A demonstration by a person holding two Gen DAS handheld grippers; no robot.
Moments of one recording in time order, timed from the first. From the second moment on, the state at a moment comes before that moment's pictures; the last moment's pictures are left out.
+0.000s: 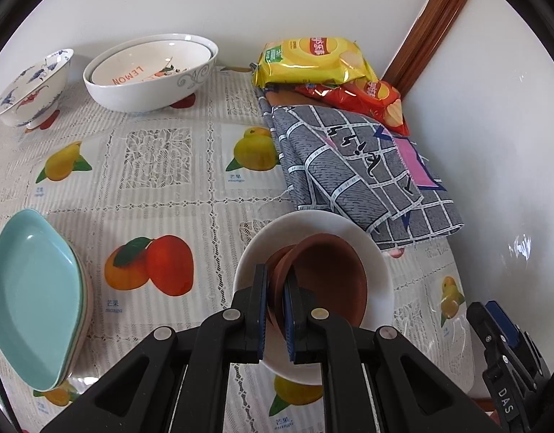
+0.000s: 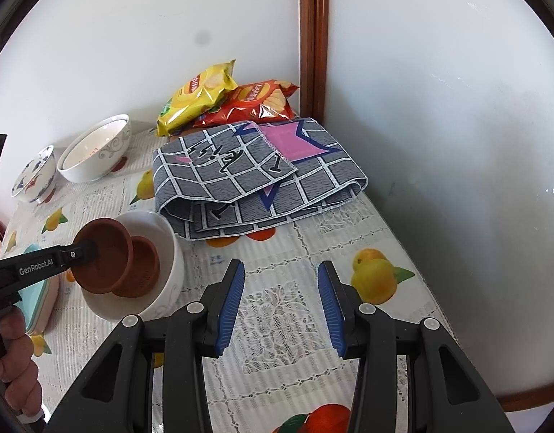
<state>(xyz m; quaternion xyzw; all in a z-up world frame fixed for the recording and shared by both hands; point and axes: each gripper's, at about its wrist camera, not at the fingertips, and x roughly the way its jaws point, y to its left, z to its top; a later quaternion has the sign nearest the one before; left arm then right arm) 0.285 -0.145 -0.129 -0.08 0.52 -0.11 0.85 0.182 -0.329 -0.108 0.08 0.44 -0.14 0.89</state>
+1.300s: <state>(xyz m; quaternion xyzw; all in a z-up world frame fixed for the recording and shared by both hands) 0.278 -0.158 -0.122 -0.03 0.52 -0.14 0.84 0.196 -0.314 -0.120 0.10 0.45 -0.10 0.88</state>
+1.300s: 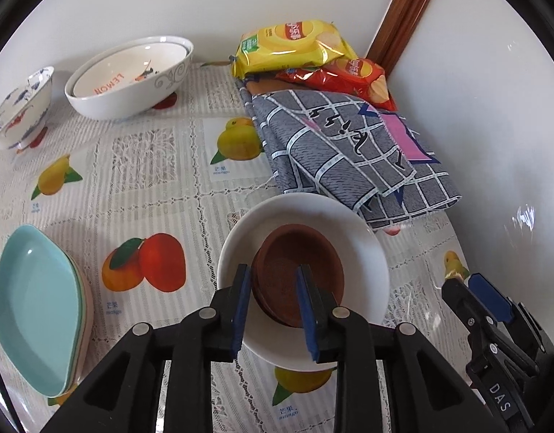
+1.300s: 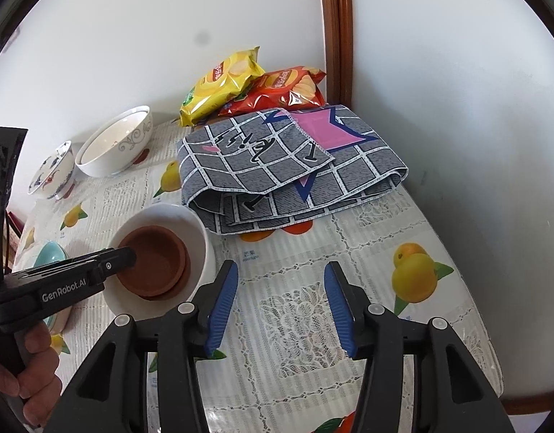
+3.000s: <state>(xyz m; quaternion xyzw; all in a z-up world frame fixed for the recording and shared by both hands) 0.275 -0.116 -0.112 -0.03 0.51 -0.09 0.86 0.231 -0.284 -0.133 0.07 0.49 -0.07 0.87</state>
